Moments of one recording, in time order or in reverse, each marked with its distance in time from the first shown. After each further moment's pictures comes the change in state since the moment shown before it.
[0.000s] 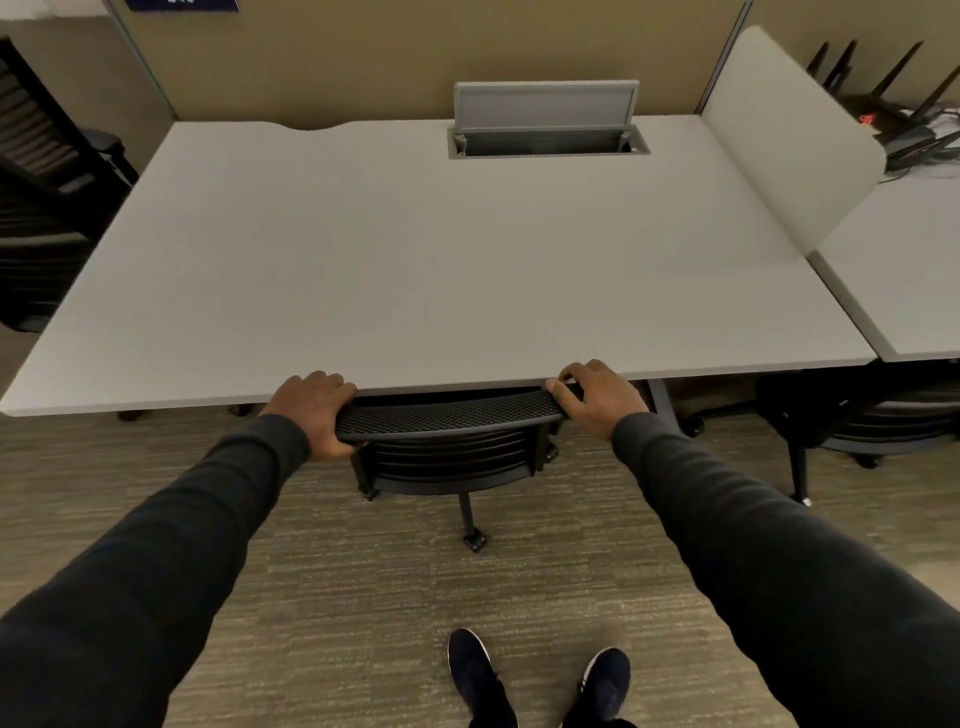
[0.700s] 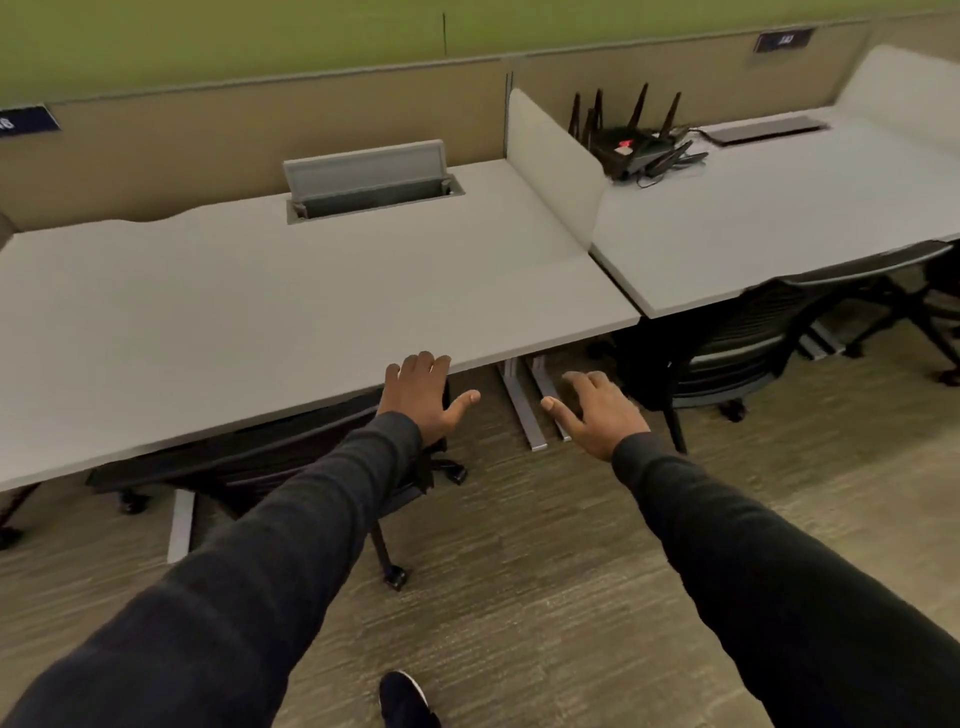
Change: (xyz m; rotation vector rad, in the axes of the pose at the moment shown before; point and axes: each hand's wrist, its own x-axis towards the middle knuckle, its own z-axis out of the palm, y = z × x) left_hand 0.055 0.384 -0.102 -0.169 0.344 0.128; right_hand -0.205 0.190 -0.100 0.036 0.243 0.182
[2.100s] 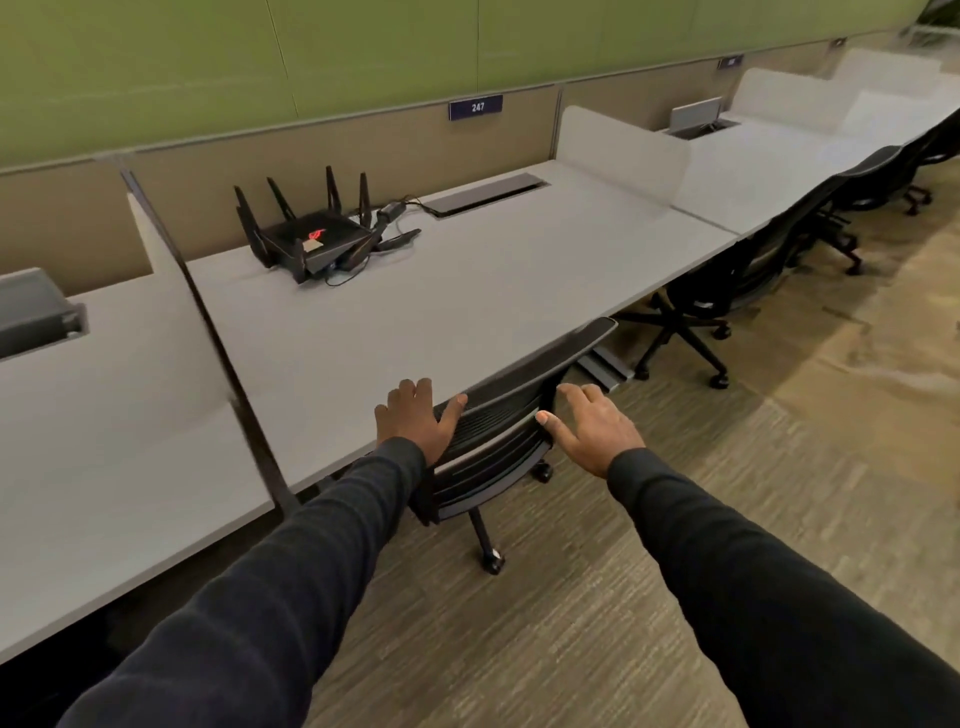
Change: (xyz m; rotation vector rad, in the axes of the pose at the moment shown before) left_hand 0.410 0.552 0.085 -0.189 -0.050 0.031; right_hand 0.110 0.555 -0.285 -0.006 0.182 0.282
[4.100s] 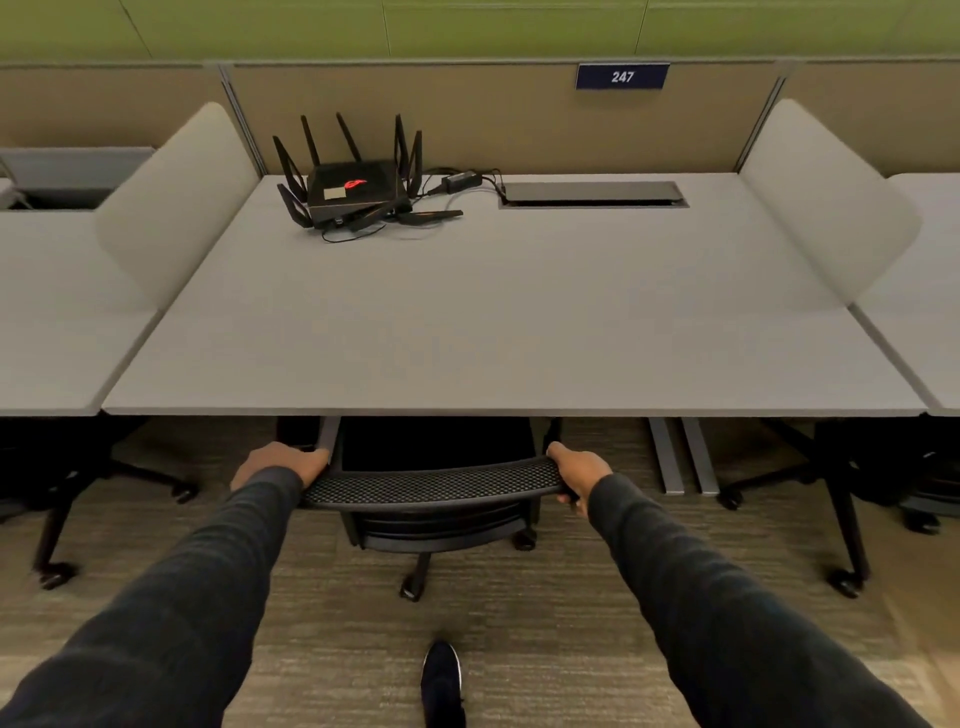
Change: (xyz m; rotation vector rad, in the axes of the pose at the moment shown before) left_hand 0.119 0.210 0.109 -0.171 -0.123 -1.371; right_hand 0.359 0.326 -0.041 0.672 -0.805 0.475
